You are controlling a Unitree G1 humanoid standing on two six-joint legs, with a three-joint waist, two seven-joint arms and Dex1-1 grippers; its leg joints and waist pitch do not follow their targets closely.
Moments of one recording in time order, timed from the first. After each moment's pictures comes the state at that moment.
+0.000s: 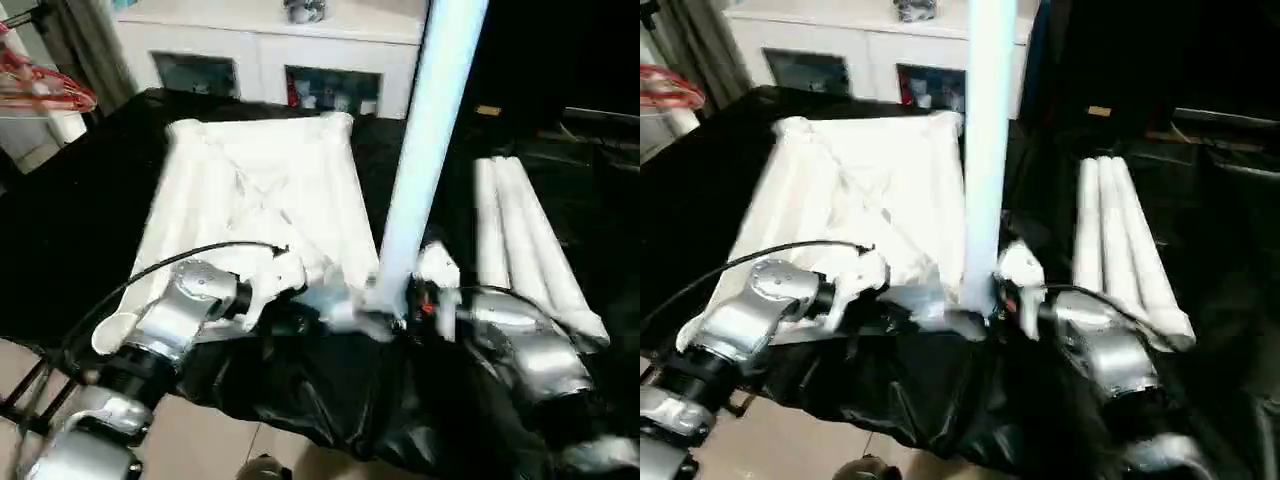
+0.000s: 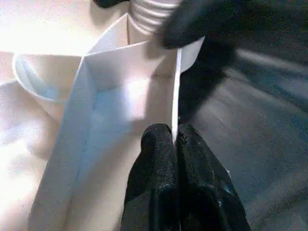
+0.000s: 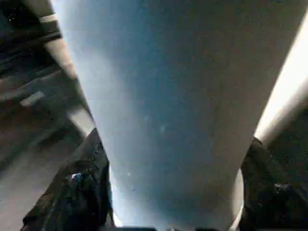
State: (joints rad) left arm -0.54 0.33 -0.31 0.46 0.03 0.22 -1.10; right arm -0.41 -0.25 0.12 0.47 0.14 0.12 0.86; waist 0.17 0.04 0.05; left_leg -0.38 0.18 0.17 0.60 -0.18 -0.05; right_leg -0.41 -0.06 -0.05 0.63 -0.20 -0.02
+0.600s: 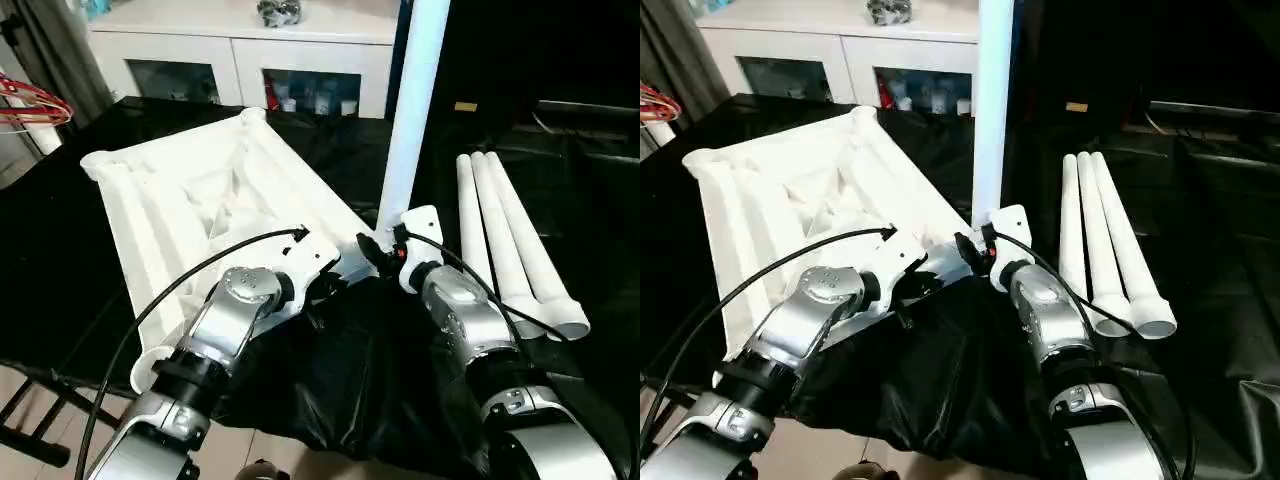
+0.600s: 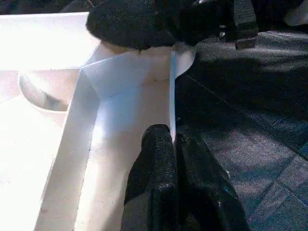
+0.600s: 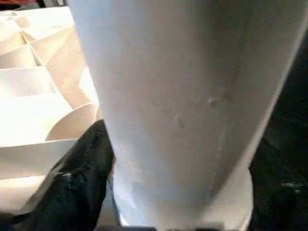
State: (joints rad) left arm -0.52 0.14 -0.27 0.39 0.11 0.40 -0.76; right arm -0.59 -0.07 0.00 0.79 0.09 -0.01 0.41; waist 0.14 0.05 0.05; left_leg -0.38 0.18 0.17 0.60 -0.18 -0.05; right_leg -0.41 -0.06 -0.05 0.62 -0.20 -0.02
